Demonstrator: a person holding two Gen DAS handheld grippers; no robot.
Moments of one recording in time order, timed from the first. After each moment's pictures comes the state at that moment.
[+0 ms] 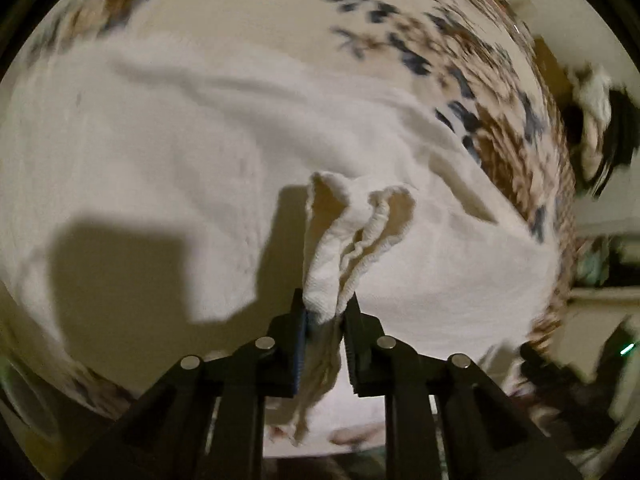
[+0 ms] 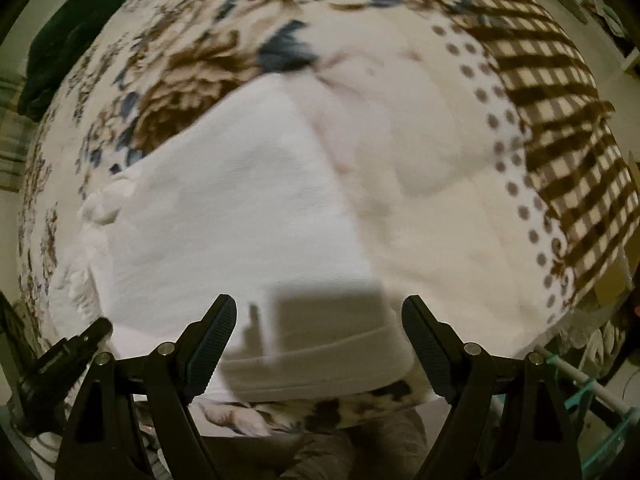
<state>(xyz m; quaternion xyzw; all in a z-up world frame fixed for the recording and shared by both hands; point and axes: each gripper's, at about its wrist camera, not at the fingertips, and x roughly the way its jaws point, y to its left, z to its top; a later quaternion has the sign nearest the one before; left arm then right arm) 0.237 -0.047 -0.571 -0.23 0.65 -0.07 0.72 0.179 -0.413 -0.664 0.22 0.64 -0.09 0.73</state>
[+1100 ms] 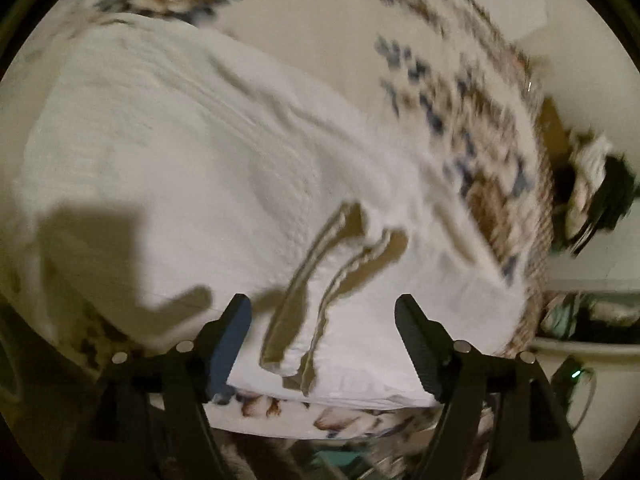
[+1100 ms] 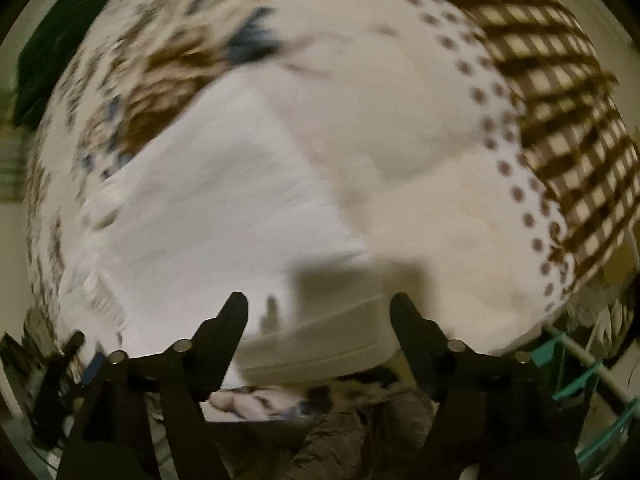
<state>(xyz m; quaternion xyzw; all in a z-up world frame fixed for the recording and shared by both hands) 0.209 0.006 -0.529 -0.32 0.60 -0.03 0.73 0.181 -0.429 -0.661 0.24 0.67 -0.06 0.70</state>
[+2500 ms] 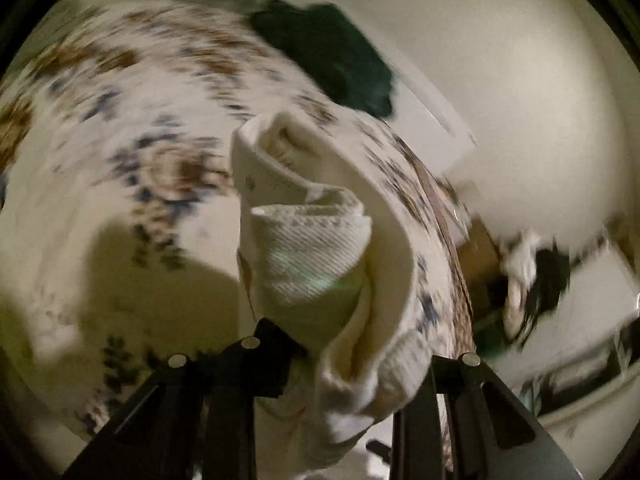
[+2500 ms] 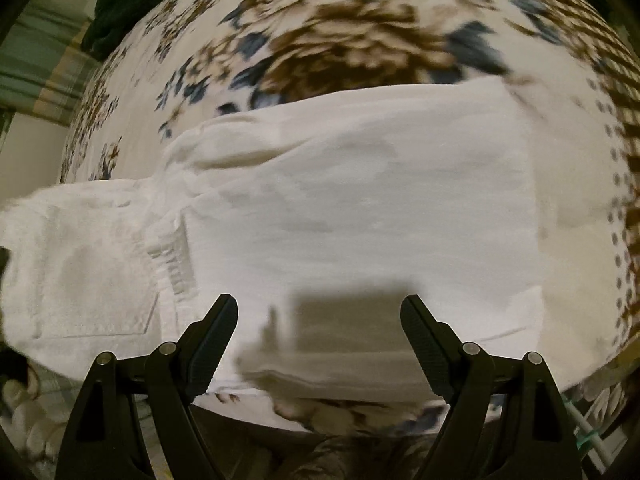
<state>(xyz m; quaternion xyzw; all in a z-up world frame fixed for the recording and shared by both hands) 0.204 0.015 -0.420 -0.34 0.36 -0.05 0.87 0.214 -0.324 -0.653 0.19 0.65 0.04 0.74</state>
